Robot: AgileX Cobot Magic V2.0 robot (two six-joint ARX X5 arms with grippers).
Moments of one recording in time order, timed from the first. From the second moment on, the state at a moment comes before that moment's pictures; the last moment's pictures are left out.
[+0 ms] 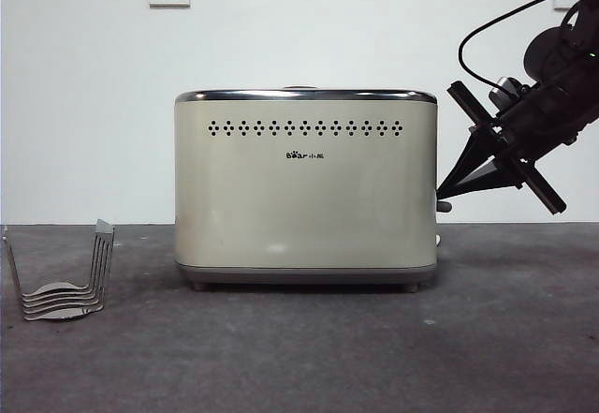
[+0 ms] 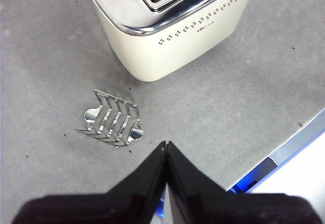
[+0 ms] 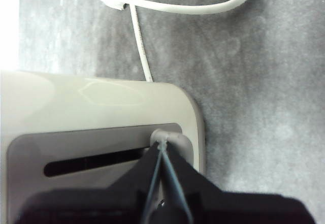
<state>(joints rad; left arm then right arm) -0.67 1.02 1.49 -1.32 -0.09 -0.08 0.05 1.88 1.26 -0.35 -0.73 0.40</state>
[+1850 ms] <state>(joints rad) -0.67 1.03 1.49 -1.32 -0.08 -0.09 0.07 1.10 1.40 -0.88 -0.18 0.23</state>
